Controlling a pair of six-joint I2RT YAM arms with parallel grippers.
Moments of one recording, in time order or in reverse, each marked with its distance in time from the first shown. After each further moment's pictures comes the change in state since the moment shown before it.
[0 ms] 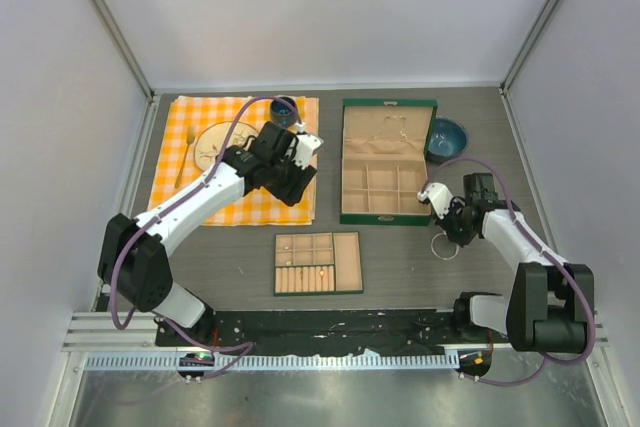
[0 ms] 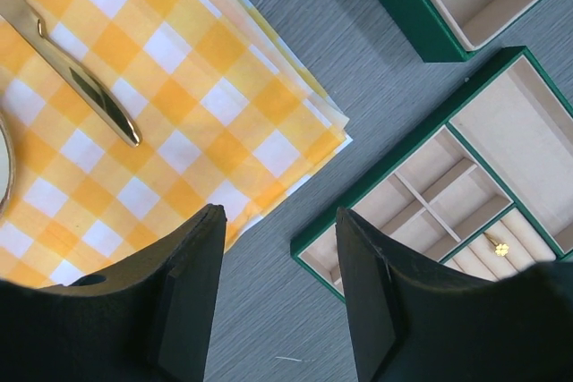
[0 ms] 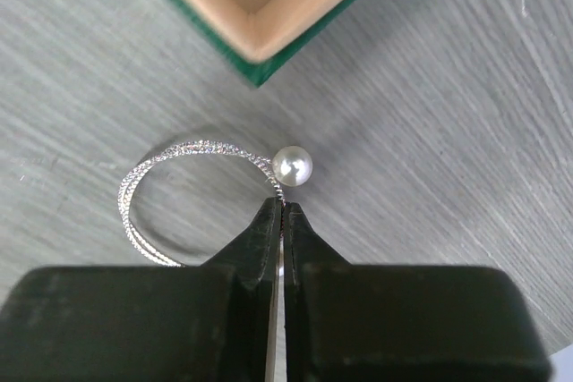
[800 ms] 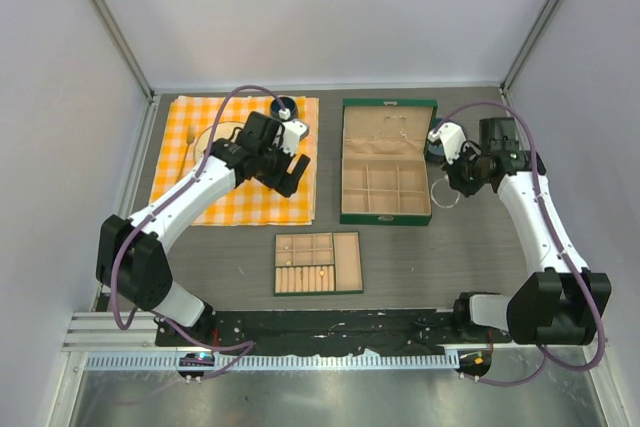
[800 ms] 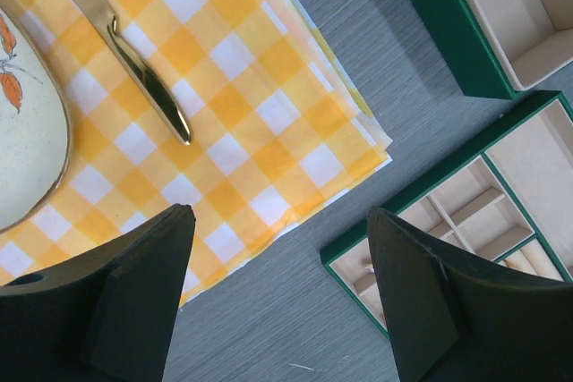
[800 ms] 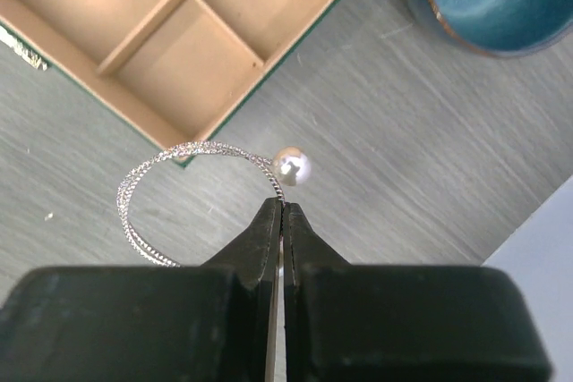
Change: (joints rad) left arm 0.085 -0.003 0.027 0.016 -0.002 -0.013; right arm 0.016 0.005 0.507 -0.319 -0.081 0.105
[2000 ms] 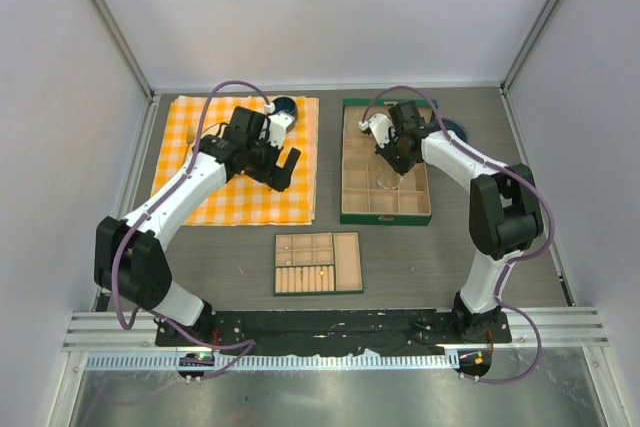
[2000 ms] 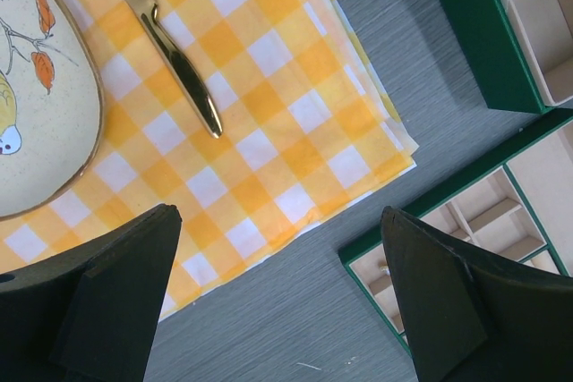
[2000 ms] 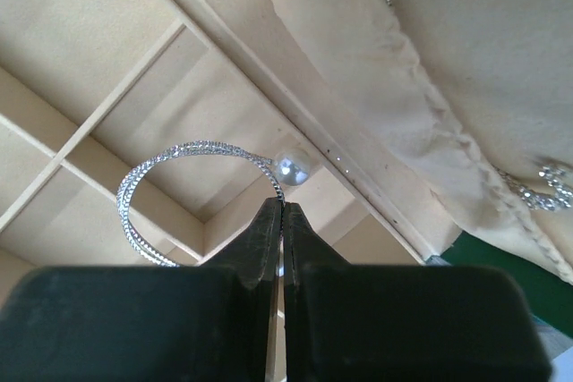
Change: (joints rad) left arm 0.090 -0.005 0.003 0.000 0.032 -0.011; right arm 0.363 0.577 0.253 0.281 0.248 0.228
